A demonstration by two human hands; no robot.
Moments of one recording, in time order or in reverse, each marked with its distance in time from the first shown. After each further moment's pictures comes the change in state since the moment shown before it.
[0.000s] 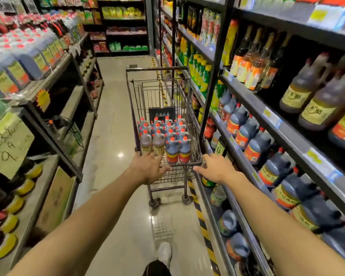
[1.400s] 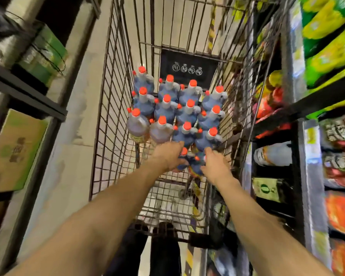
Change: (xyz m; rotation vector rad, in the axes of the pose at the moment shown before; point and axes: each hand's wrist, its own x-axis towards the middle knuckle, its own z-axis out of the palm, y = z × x) left_hand 0.485 -0.046 0.214 -0.607 -0.366 -0.156; right_hand 0.511 0.044 0.144 0.050 -0.342 -0.080
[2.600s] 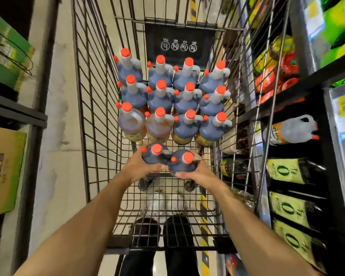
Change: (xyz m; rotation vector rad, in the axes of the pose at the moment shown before) left_hand -0.016 -0.131 0.071 -1.029 0.005 -0.182; right_hand 0.021 -0.022 0.112 1.183 -0.242 0.118
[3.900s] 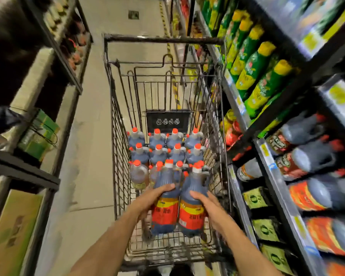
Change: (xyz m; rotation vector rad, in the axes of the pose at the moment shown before) left_hand -0.117 0.145 0.004 -0.295 -0.182 -0.089; right_hand -0.160 -0.095 0.005 0.398 0.146 -0.115
